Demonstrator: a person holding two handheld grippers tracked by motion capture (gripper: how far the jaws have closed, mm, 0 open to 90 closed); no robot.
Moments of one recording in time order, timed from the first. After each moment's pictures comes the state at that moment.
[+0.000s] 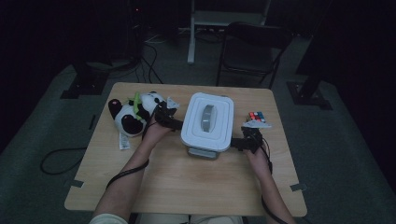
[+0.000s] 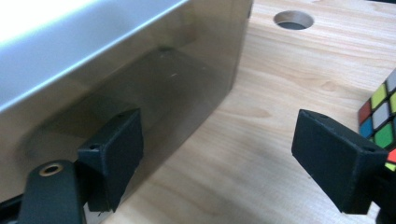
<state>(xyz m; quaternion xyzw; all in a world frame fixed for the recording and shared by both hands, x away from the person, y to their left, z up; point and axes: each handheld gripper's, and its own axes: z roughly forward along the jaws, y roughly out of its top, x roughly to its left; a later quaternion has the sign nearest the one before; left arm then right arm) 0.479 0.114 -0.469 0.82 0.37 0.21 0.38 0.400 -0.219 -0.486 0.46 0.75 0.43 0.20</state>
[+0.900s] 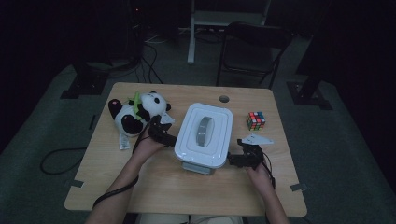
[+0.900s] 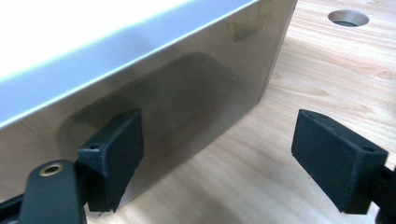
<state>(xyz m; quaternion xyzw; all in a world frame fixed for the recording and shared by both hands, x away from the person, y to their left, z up) 0.419 0.131 -0.472 0.84 0.34 0.18 0.37 0.341 -0.210 -0.481 0.41 0.77 0.45 0.17</state>
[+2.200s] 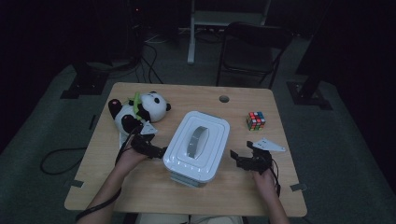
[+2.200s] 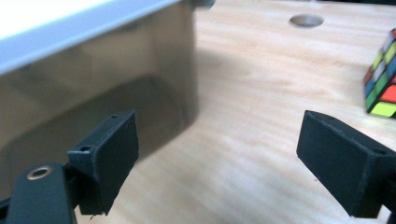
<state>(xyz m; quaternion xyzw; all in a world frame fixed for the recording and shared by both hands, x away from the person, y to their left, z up) 0.386 0.184 -0.483 0.85 0.35 0.15 0.37 0.324 -0.234 -0.486 0.44 0.73 0.48 0.20</state>
